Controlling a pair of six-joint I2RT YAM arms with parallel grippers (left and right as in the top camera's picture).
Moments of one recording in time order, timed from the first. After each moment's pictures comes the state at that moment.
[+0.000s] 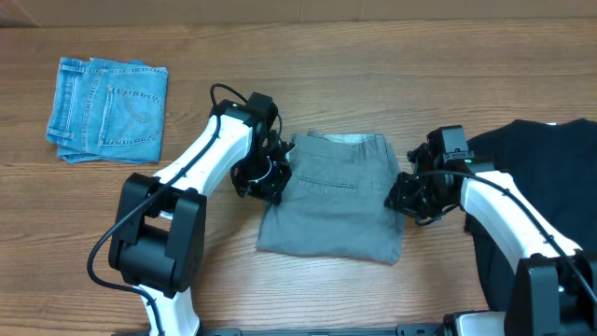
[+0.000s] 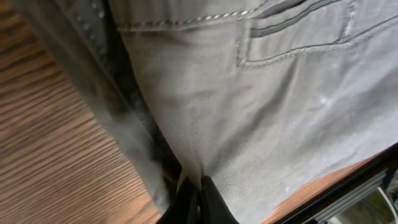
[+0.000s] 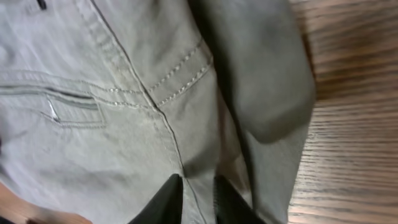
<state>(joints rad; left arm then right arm) -0.36 1.96 1.40 -1.15 0.35 0.06 0.10 1.55 0.88 -0.76 -0.42 0.35</state>
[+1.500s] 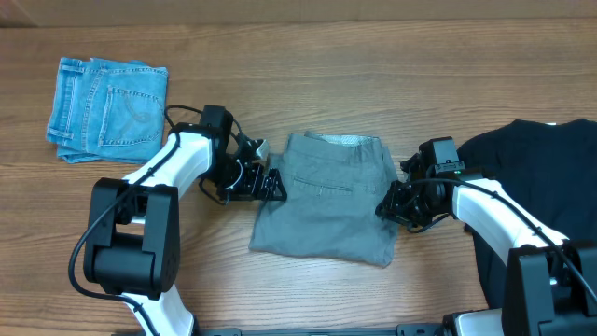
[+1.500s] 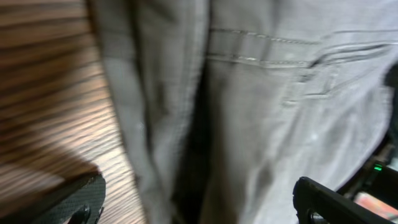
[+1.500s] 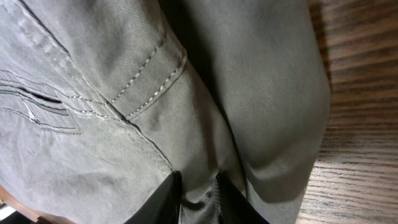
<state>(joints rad) -0.17 1.92 1.15 -0.85 0.60 0.06 0.13 1.58 0.78 -0.64 -0.47 0.41</state>
